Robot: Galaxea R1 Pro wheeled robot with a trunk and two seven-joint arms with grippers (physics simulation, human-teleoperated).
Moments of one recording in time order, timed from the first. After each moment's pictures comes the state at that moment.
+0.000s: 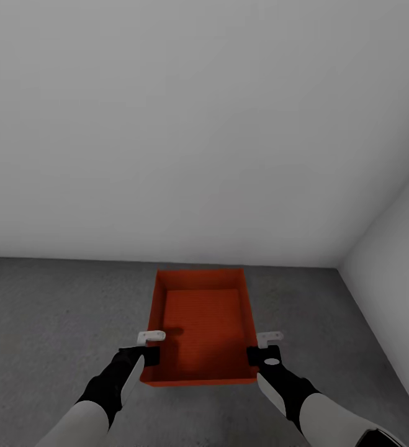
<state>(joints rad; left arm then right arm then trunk) -0.59 -0.09 -0.02 -0.62 0.07 0.48 0.12 -0.69 0.03 0.63 -0.34 -0.49 0.04 -0.33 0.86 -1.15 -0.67</state>
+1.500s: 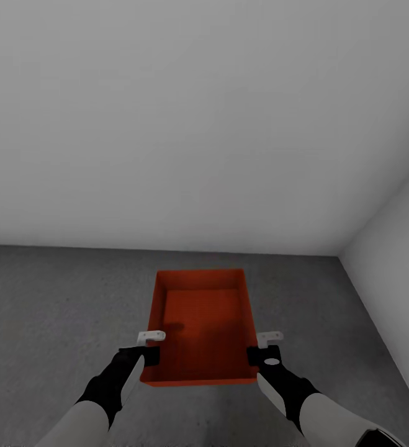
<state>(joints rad) -0.59 -0.09 -0.02 -0.62 0.07 0.48 0.12 -0.69 0.03 0.63 -0.34 -0.49 0.04 -0.33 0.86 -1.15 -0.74</state>
